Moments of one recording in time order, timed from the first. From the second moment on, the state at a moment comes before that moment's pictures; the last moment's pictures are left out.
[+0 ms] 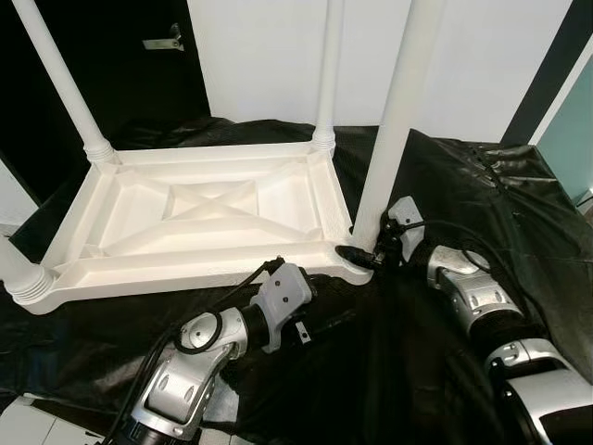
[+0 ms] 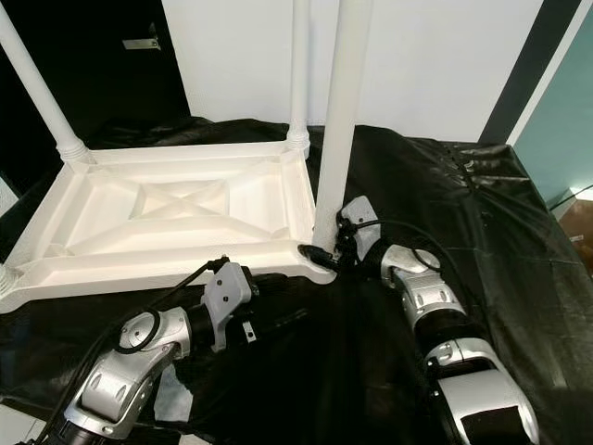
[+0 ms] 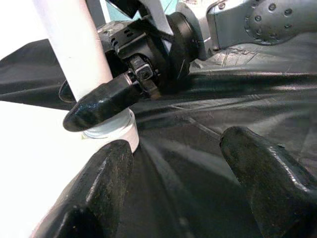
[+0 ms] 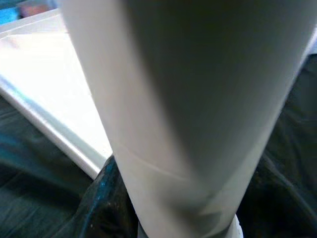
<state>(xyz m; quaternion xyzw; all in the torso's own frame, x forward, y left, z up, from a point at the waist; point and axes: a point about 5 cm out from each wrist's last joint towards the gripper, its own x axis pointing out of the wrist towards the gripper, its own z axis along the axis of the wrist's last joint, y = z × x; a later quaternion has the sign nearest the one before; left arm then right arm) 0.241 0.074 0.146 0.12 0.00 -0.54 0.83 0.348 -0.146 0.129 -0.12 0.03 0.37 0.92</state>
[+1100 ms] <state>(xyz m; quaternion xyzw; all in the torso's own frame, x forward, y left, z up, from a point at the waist) 0.239 0.081 0.143 0.13 0.02 -0.54 0.83 0.293 -0.118 0.119 -0.05 0.01 0.05 1.00</state>
